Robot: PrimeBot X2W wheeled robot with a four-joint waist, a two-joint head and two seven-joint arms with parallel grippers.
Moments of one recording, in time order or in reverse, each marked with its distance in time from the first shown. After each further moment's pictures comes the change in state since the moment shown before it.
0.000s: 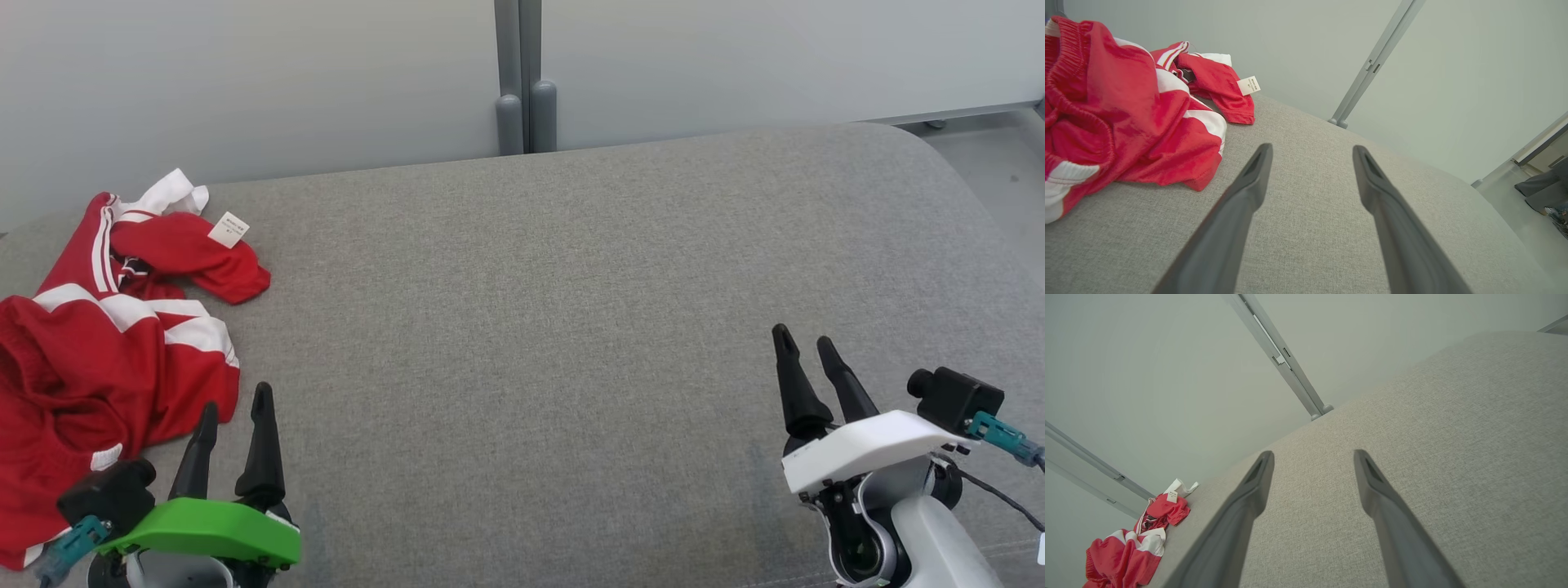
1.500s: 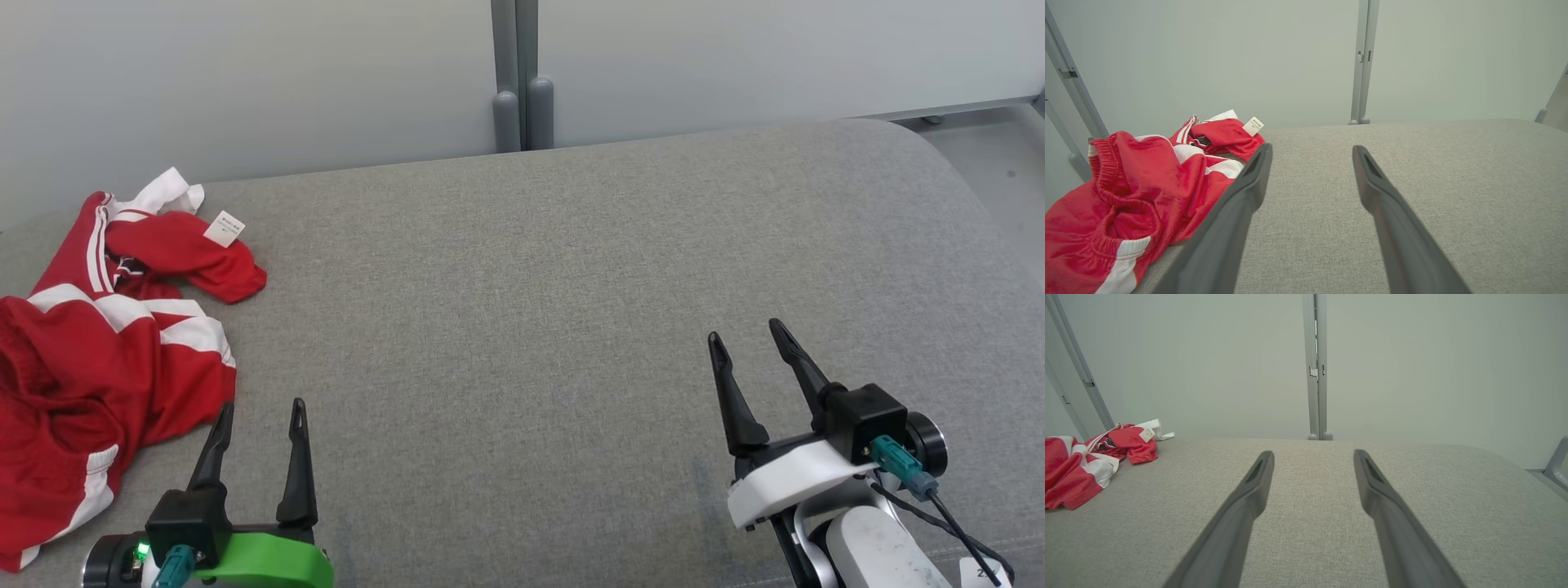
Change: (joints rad) left arm 0.057 -0.003 -0.055 -0.033 0.480 0.064 -0.132; right arm 0.001 -0.008 0.141 -0.035 -0.509 -0.062 -0.136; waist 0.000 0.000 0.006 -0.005
